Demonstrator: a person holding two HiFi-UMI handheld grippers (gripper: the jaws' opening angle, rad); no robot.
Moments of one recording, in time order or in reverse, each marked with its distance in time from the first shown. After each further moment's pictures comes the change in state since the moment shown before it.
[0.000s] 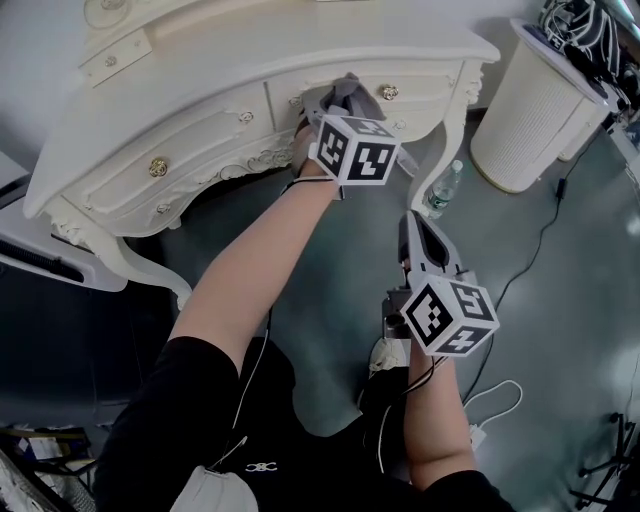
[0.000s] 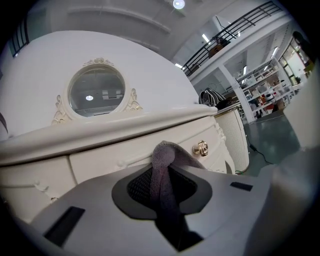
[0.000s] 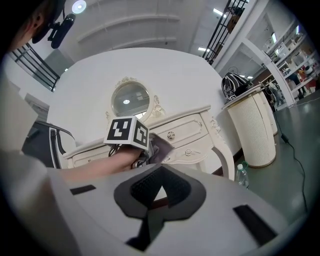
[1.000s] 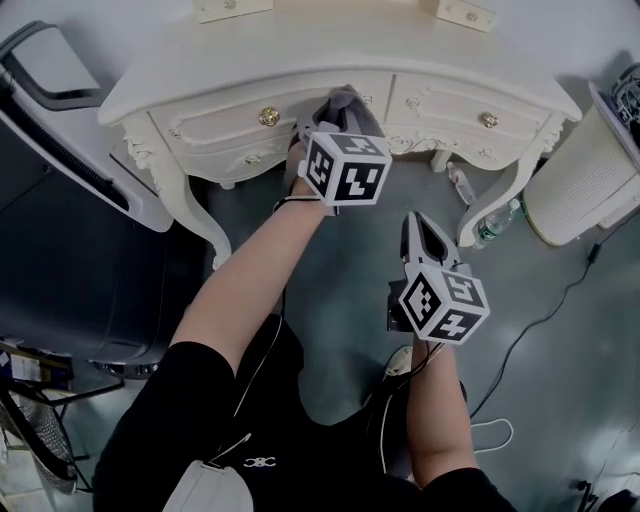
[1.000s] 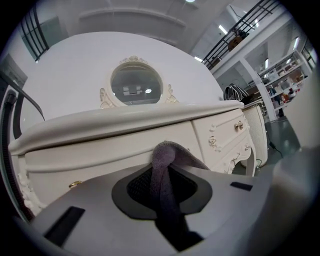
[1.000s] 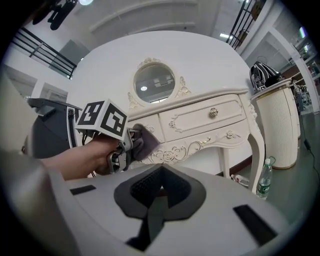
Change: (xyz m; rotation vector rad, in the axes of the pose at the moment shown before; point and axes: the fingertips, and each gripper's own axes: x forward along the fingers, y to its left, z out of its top) left arm -0.099 0.166 -0.075 -0.080 0.063 0.218; right arm 0.047 0.105 -0.069 -0.138 0.146 0.174
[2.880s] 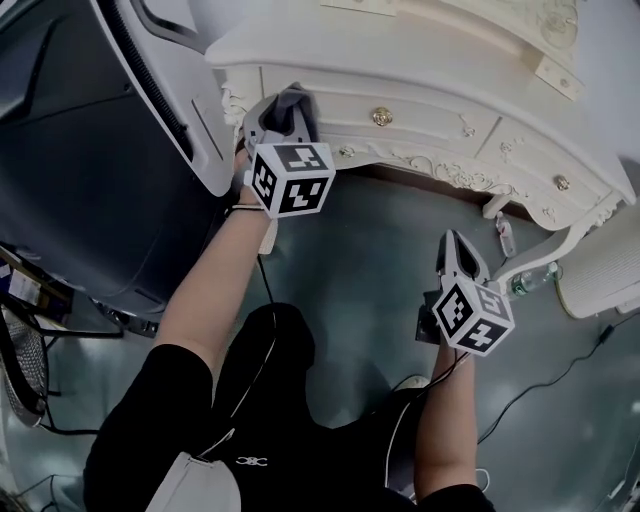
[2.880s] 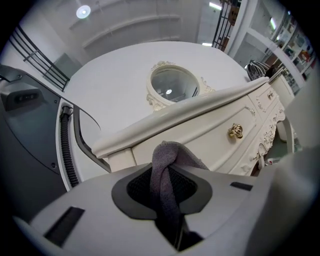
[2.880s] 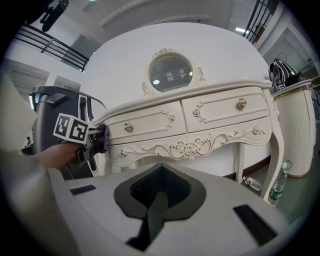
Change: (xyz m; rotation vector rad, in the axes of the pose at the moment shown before) left arm -0.101 0.234 -0.067 0.116 -0.003 0.410; right arm 0.038 0.050 -0.025 -0.097 0.071 0.115
